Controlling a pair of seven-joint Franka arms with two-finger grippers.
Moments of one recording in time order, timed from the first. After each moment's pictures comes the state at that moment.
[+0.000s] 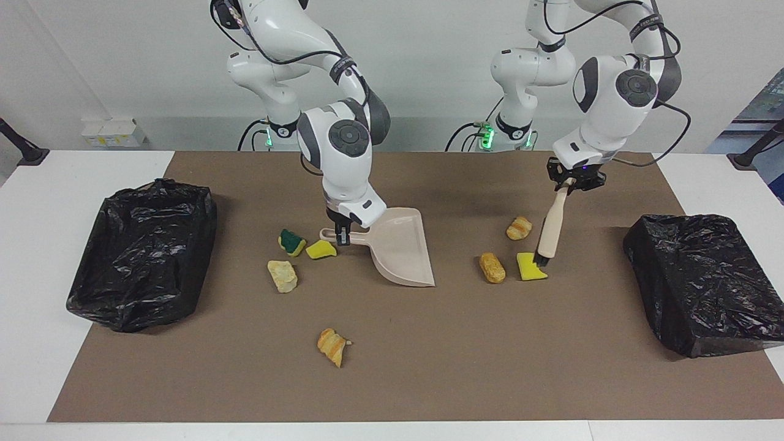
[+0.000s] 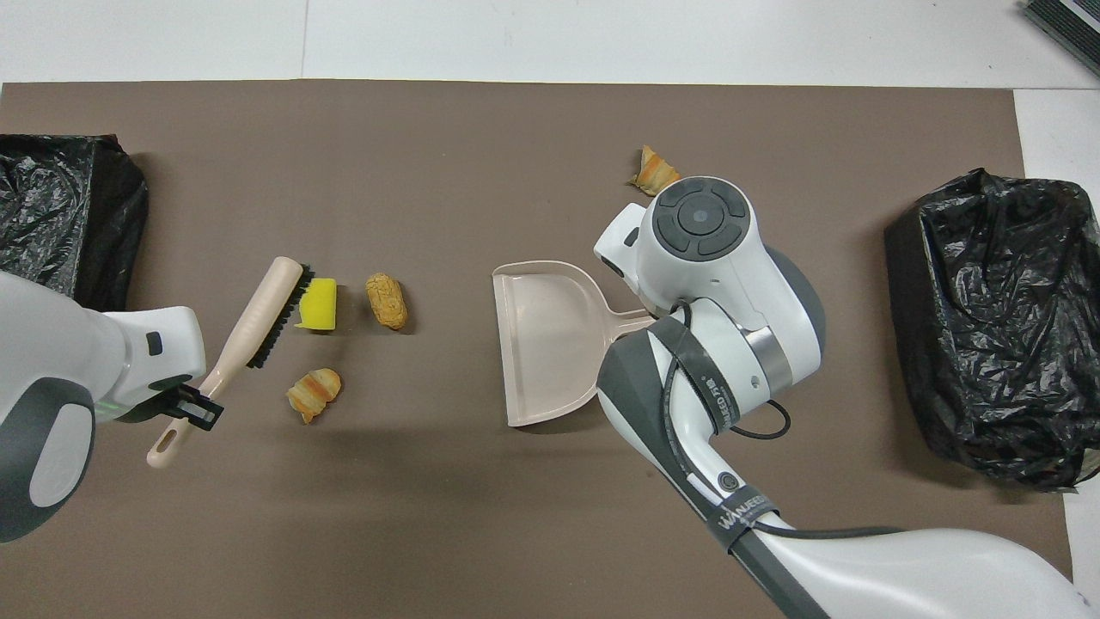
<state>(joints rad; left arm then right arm) -0.09 -0.18 0.00 -2.20 0.06 1.86 0.26 0.36 0.32 0.10 -1.71 -0.15 1.91 -1.15</state>
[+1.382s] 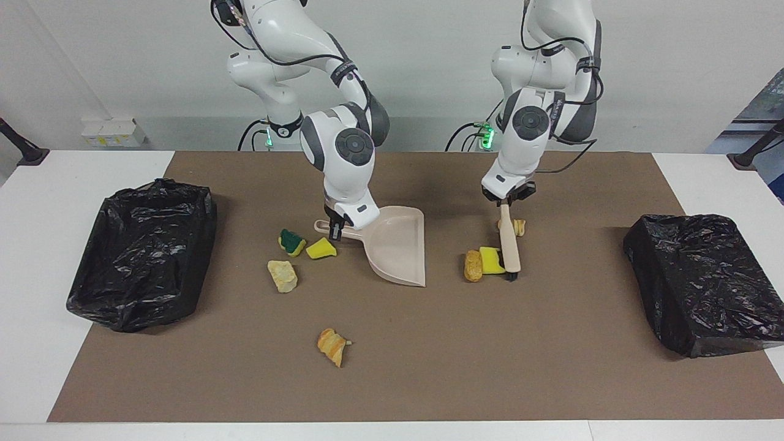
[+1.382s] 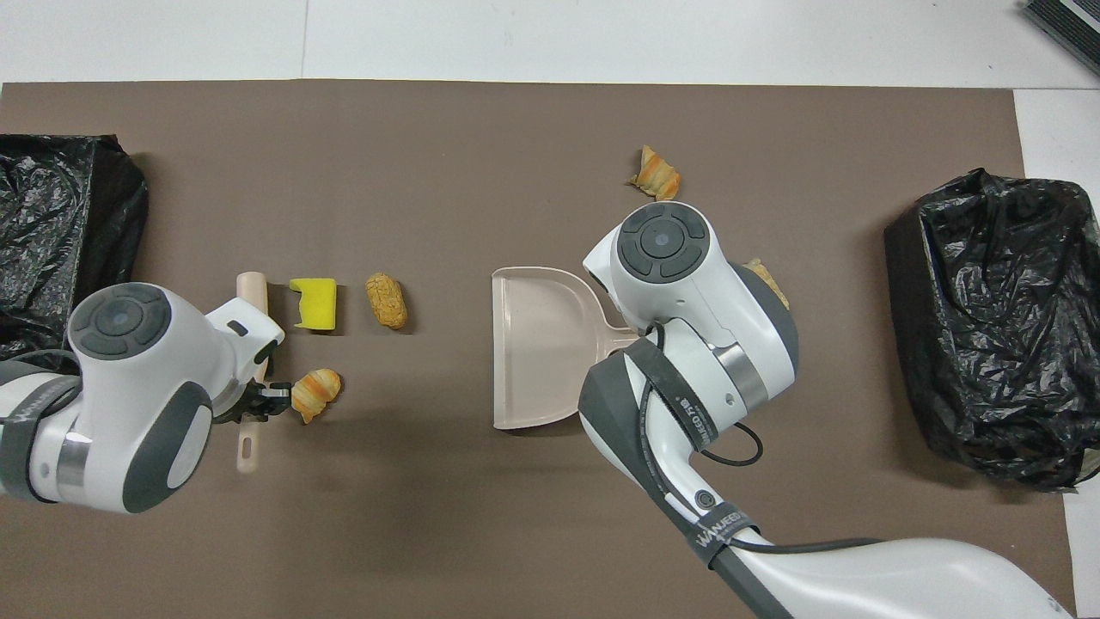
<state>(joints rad) -0.42 -0.06 -0.04 -2.29 0.05 2.03 -0.34 0.36 0.30 0.09 -1.79 -0.17 1.86 -0.96</state>
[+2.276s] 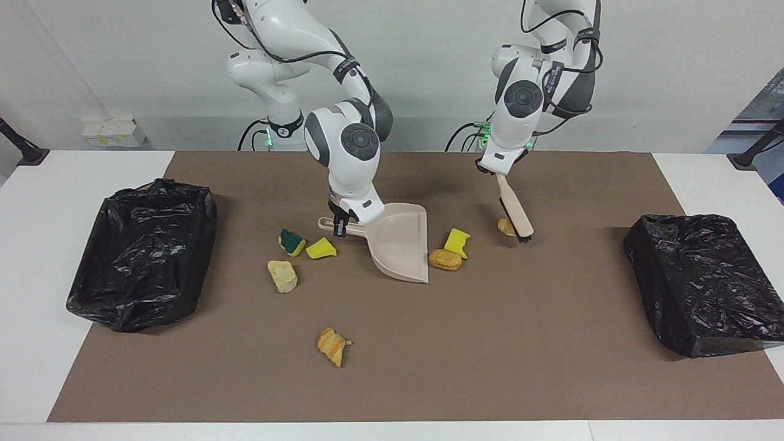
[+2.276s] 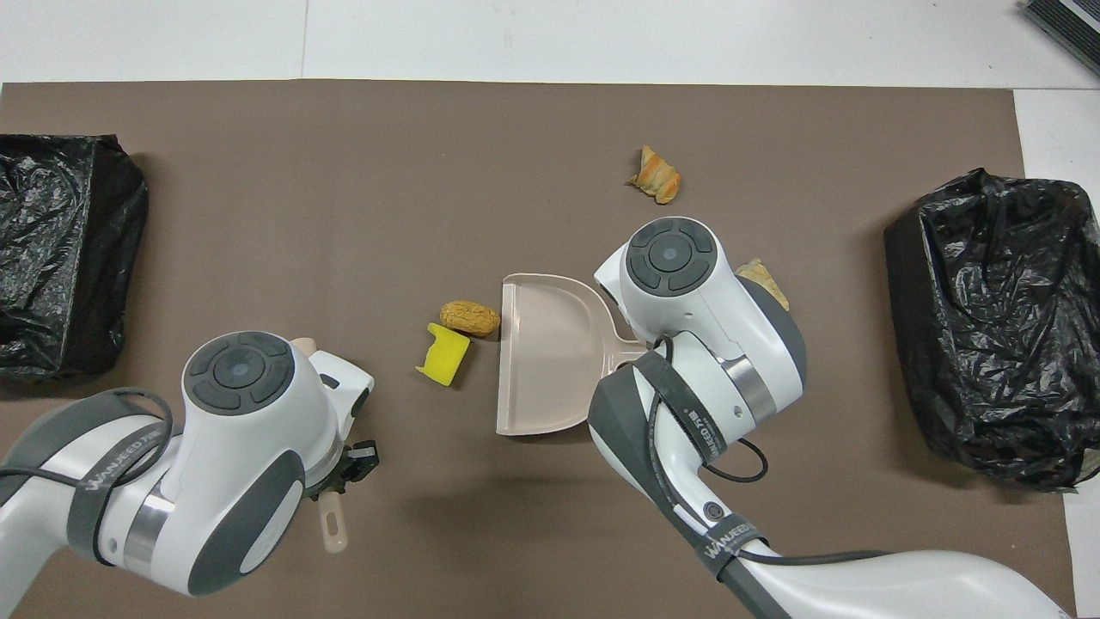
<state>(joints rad) -0.44 -0.18 -0.01 -2.28 -0.01 1.72 -0.72 0.38 0.29 0.10 -1.80 -0.17 1.87 -0.96</state>
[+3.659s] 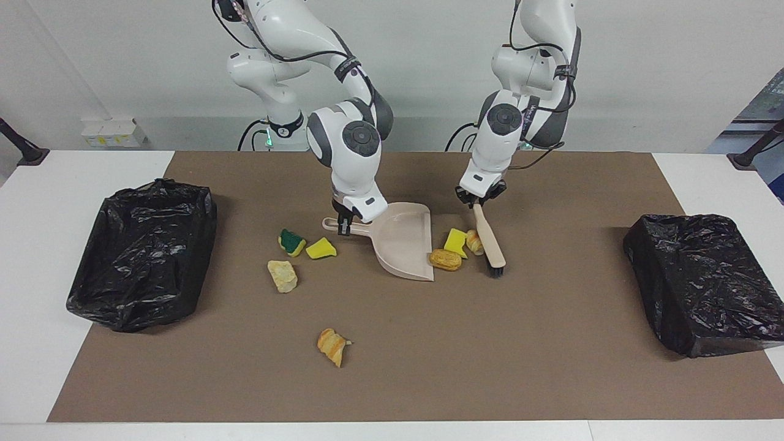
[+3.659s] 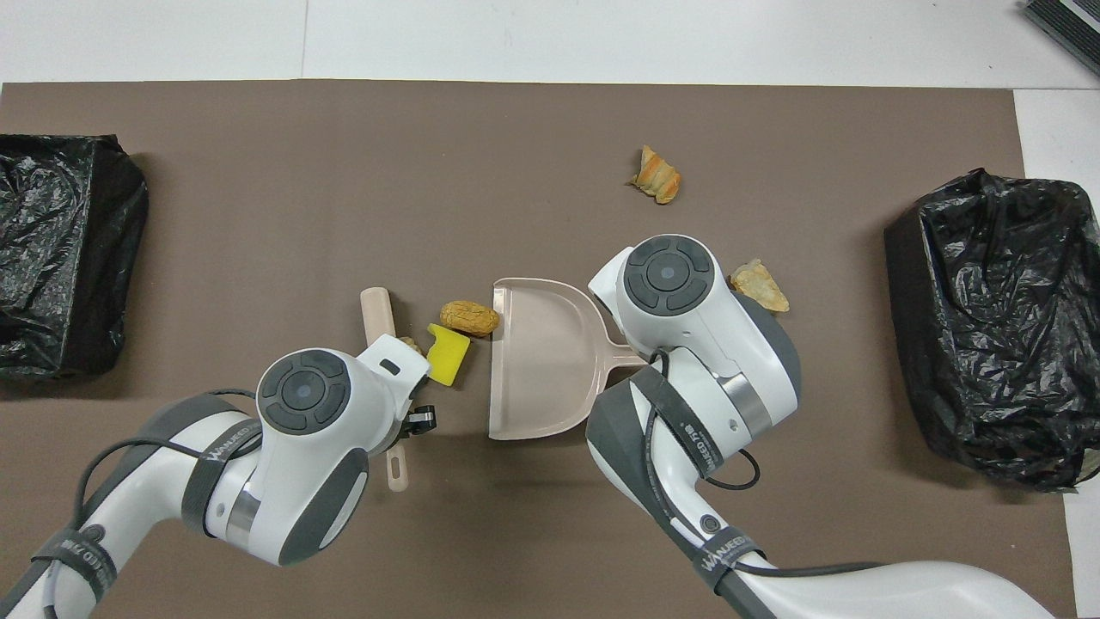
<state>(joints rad) -0.51 -0.01 -0.04 -2.29 -0.06 2.18 -0.59 0.39 0.27 0.10 -1.85 -0.16 1.93 -0.96</state>
